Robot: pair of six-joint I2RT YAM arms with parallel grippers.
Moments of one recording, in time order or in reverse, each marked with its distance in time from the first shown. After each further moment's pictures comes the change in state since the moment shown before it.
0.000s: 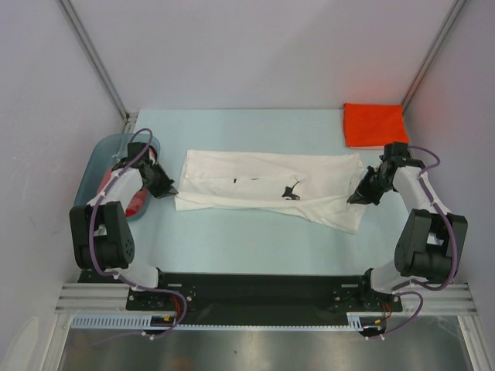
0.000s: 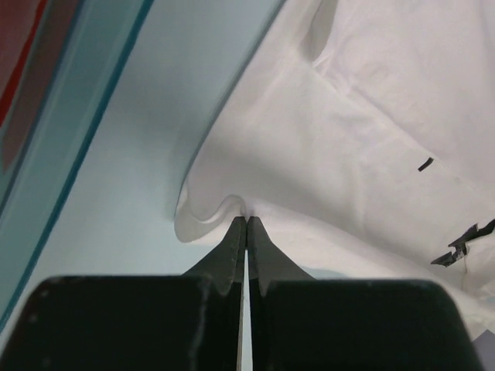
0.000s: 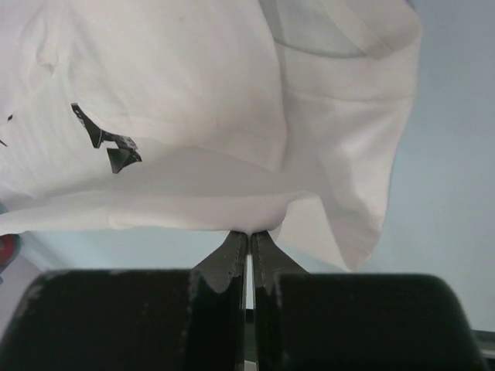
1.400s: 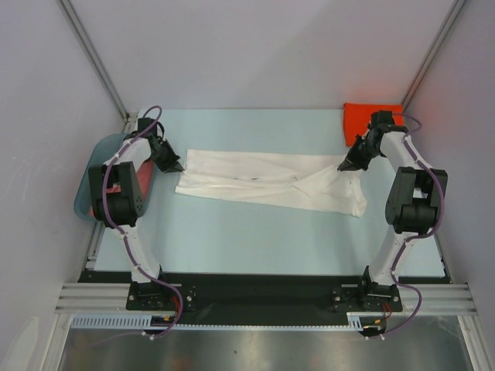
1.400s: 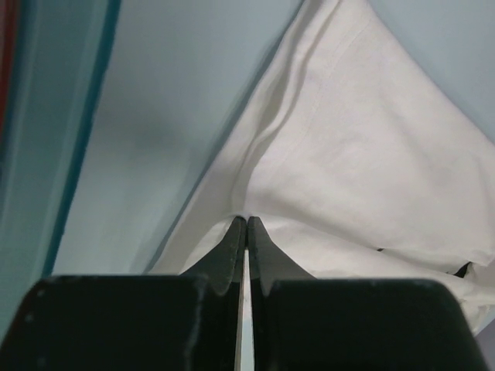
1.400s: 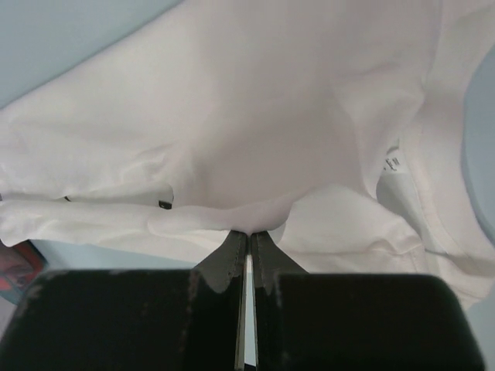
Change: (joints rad) left arm -0.023 0.460 0.475 -0.034 0.057 0.049; right arm 0.077 0.426 0.467 0.035 -0.023 0.000
